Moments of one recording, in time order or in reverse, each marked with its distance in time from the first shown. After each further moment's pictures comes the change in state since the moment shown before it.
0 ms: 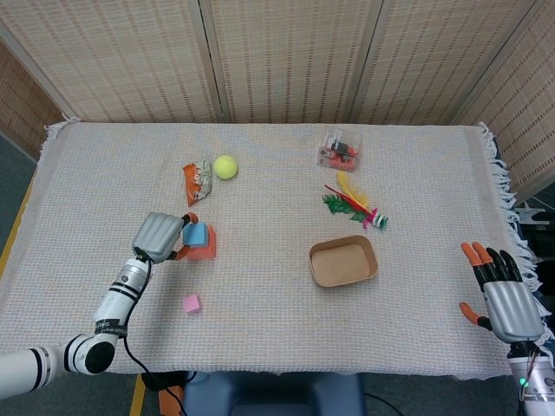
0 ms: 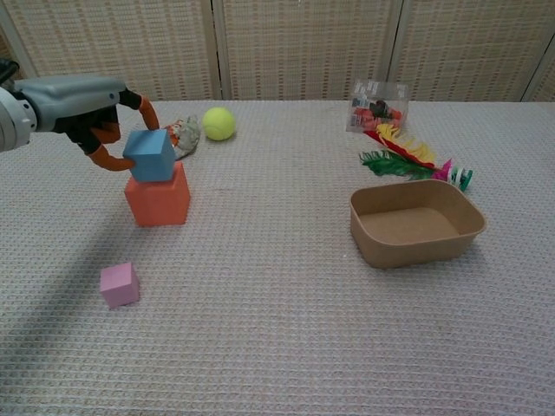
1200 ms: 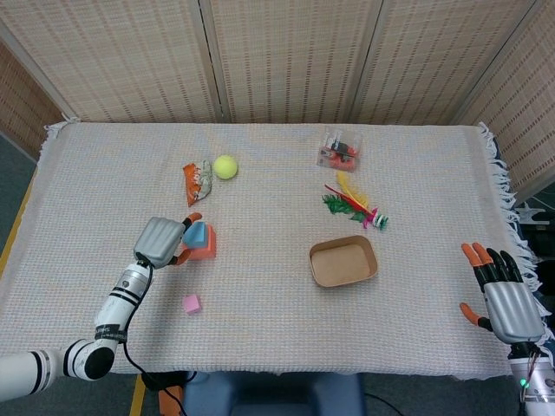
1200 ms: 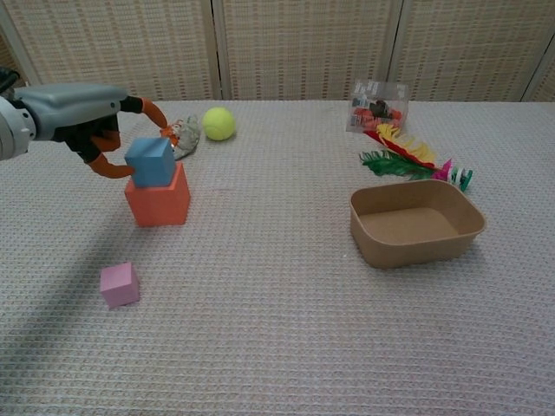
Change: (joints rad) left arm -0.004 0.010 0.042 -0.036 0.005 0.039 0.005; right arm -0.002 0.003 -0.002 -0.003 -0.002 0.004 0.001
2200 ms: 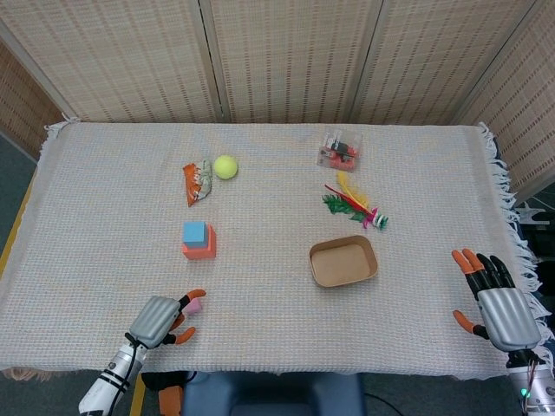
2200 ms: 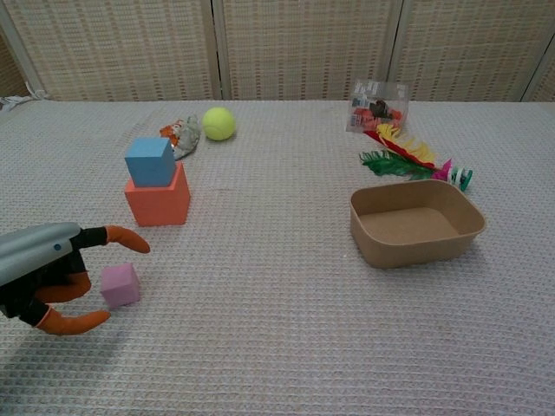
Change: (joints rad) left arm 0.351 -0.133 0.250 -0.020 0.424 0.170 -0.351; right arm -0.010 0.028 -0.036 -0.024 -0.082 0.015 0.038
